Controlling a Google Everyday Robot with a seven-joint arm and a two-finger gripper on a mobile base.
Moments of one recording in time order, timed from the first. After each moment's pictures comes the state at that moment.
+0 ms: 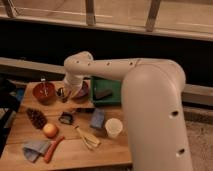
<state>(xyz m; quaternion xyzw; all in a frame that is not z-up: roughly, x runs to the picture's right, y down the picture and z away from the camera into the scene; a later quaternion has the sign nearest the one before) -0.163 0.022 0.794 -0.32 0.10 0.74 0.58</state>
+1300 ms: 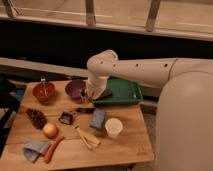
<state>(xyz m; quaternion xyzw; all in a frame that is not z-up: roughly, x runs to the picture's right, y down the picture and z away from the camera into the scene) -0.042 0.033 0.767 -0.25 0.16 0.80 0.52</state>
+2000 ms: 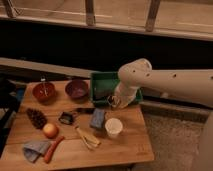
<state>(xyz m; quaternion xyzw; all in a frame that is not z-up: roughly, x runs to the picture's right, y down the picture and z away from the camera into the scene) 0.098 0.082 0.737 -0.19 0.22 0.86 0.41</state>
